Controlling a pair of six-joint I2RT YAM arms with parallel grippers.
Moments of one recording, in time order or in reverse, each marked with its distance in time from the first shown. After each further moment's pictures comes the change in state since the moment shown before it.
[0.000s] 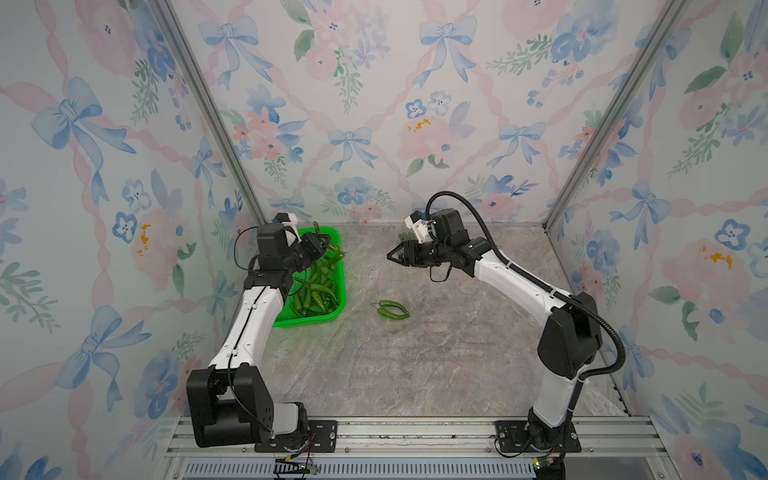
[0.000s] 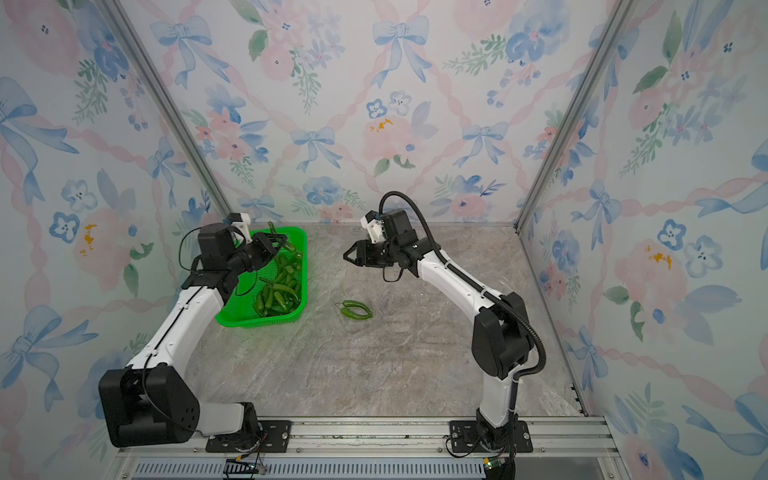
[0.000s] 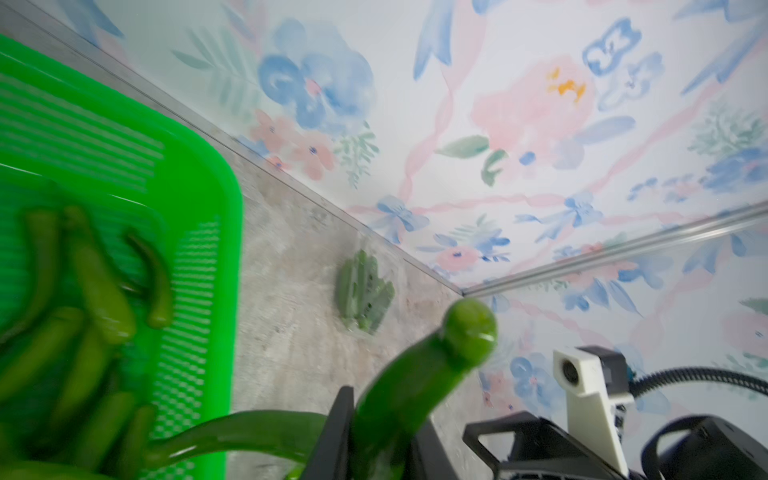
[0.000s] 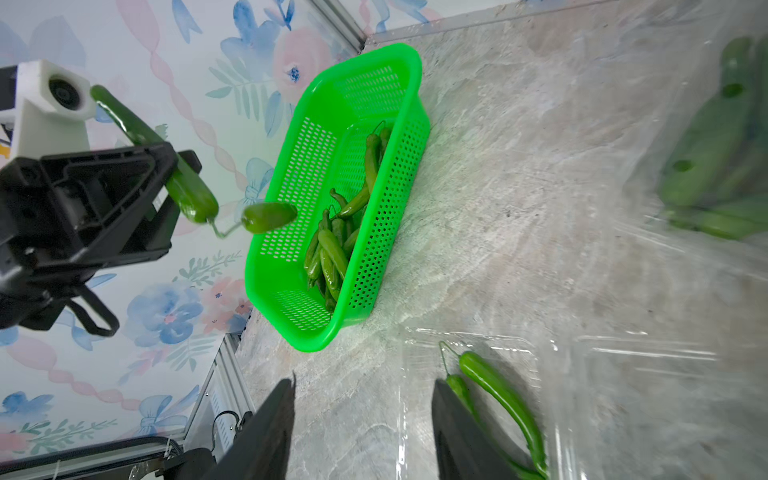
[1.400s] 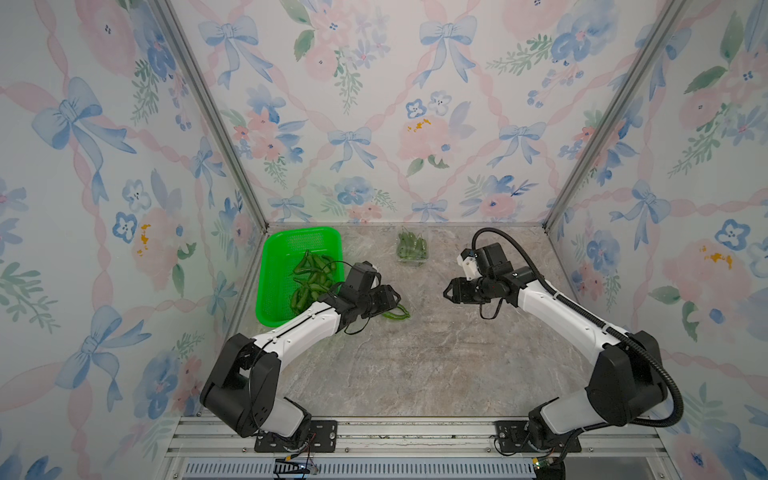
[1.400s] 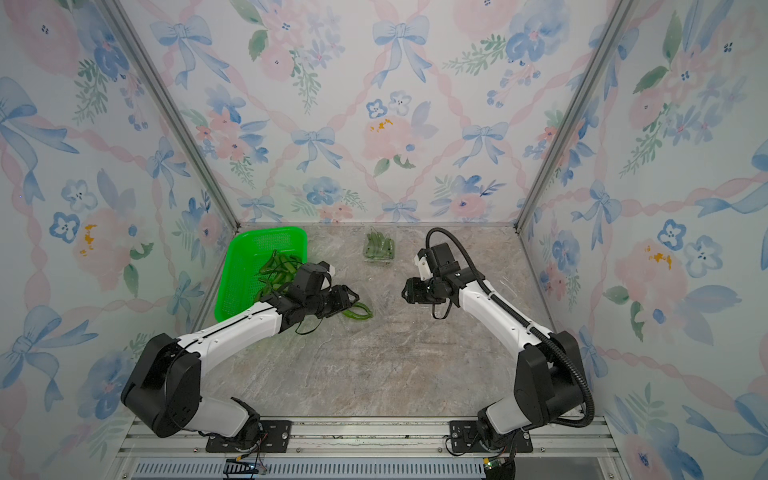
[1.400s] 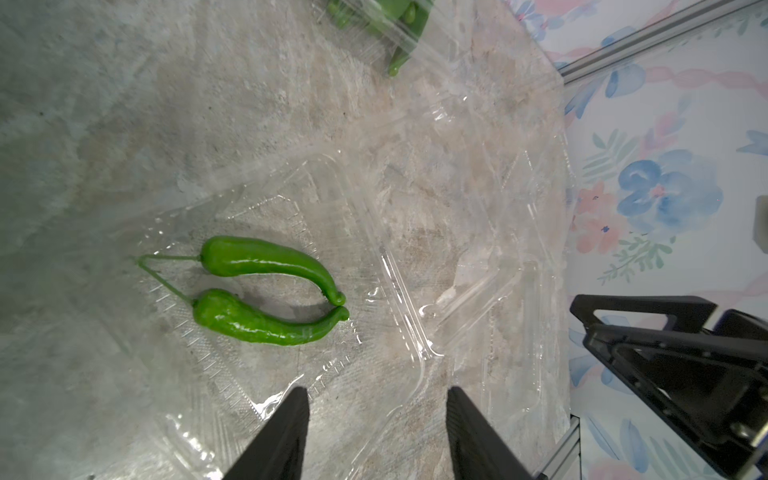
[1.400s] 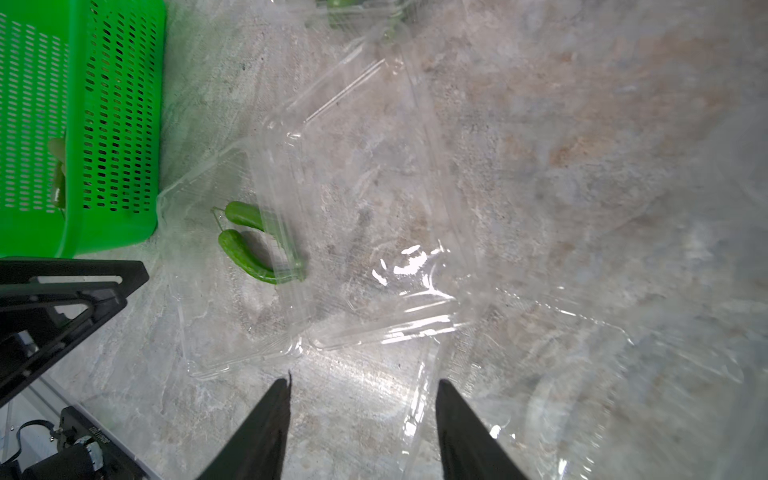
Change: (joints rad) left arm -0.698 0.112 -0.198 -0.065 -0.305 -0.103; right arm -0.188 -0.395 -0.537 -0.229 0.297 -0.167
